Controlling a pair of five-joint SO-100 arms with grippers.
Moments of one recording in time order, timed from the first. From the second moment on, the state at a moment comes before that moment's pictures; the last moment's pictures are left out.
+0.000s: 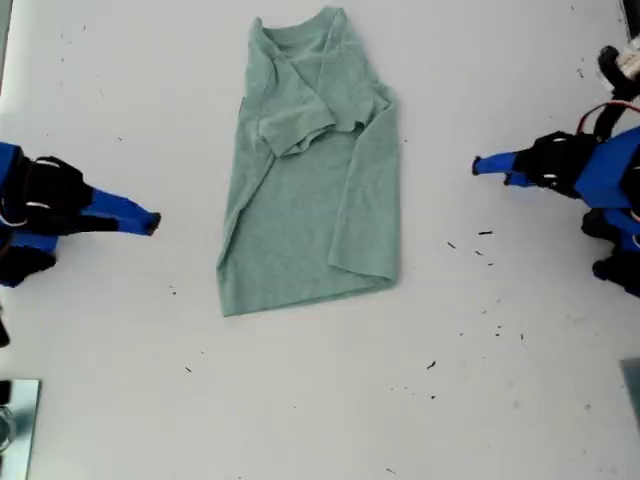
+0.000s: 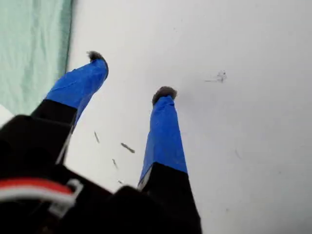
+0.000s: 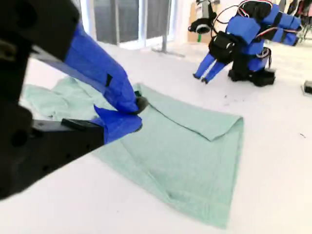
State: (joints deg) arm 0 -2.3 185.3 162.9 59.2 -9.8; arm 1 36.2 200.6 174.7 77.9 -14.4
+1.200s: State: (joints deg) arm 0 2.5 103.1 116.9 70.0 -13.7; arm 1 33.7 200.6 174.7 77.9 -17.8
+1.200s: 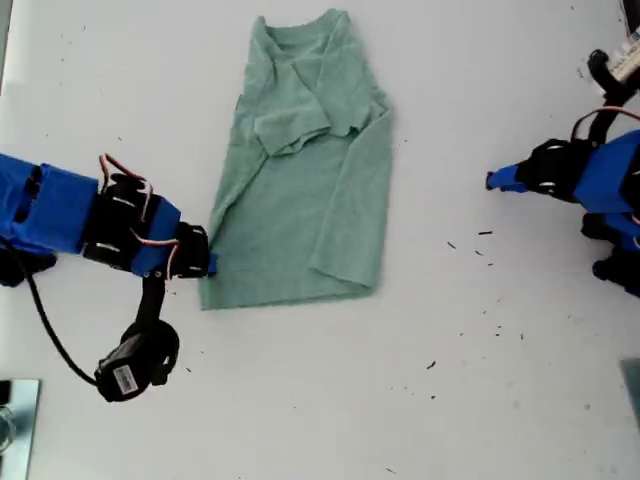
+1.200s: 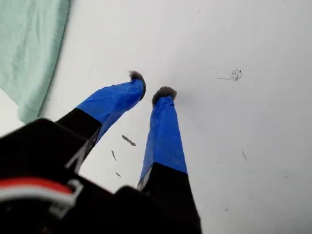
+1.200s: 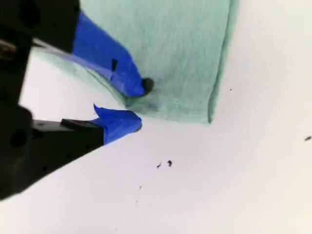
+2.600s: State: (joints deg) arm 0 -1.5 105.1 133.1 52.1 -8.7; arm 1 30.9 200.6 174.7 77.9 -17.8
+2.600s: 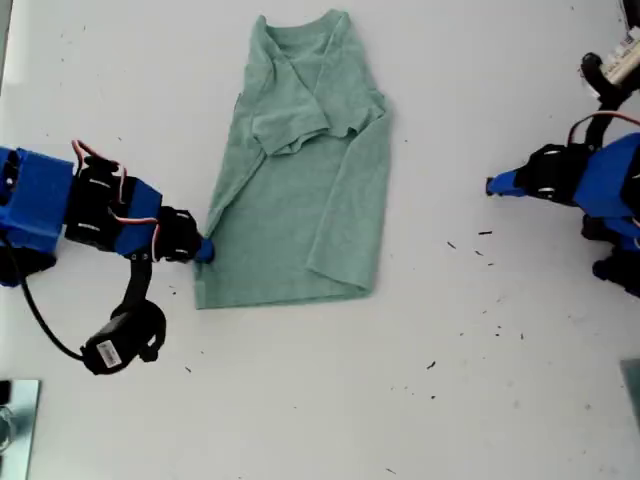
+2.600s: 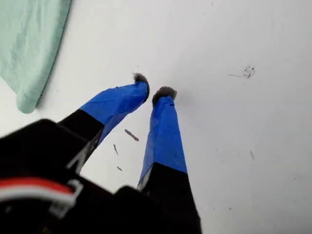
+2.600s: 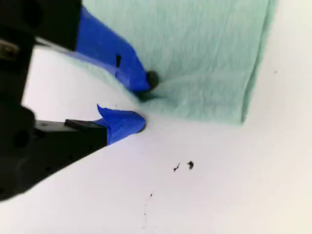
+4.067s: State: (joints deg) arm 0 -7.9 67.2 56.1 73.2 10.5; arm 1 29.5 200.6 174.7 77.9 -17.8
